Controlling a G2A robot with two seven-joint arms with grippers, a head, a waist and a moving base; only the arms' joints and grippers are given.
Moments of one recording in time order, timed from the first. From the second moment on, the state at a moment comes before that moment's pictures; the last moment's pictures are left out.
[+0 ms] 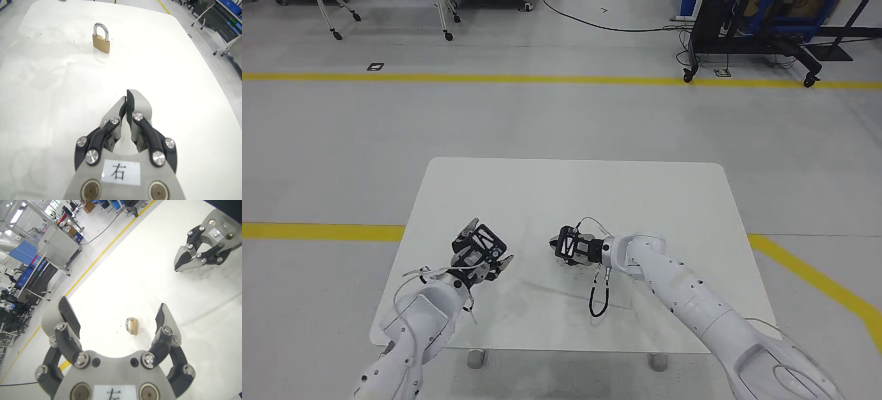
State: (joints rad) left arm 1.59 -1.14 -1.32 -1.89 1.77 -0.34 -0.35; right arm -0.92 -1.32 0.76 -0.97 -1.54 -0.66 -0.17
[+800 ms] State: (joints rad) left arm 1.42 -1.18 -1.10 -1.69 1.91 -0.31 -0.48; right arm -0.92 -1.32 0.76 -0.97 -1.54 -0.66 -0.17
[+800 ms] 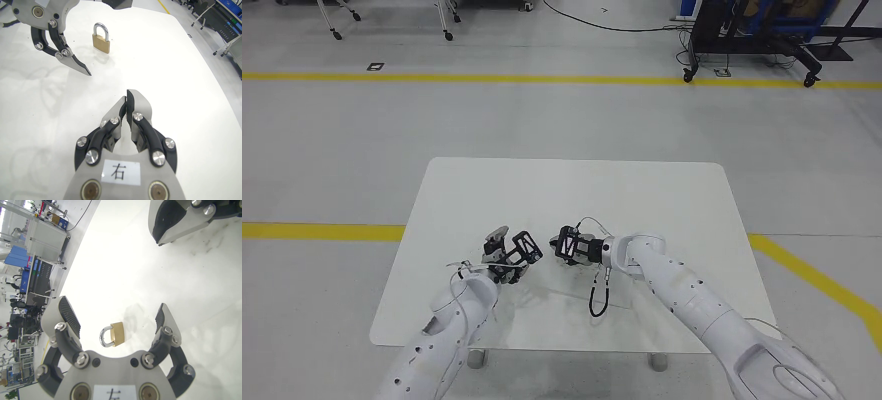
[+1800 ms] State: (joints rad) left arm 1.38 -1.20 -1.08 -1.68 1.85 -0.28 -0.46; right arm -1.04 -1.26 0.87 -1.08 -1.56 -0.70 -0.39
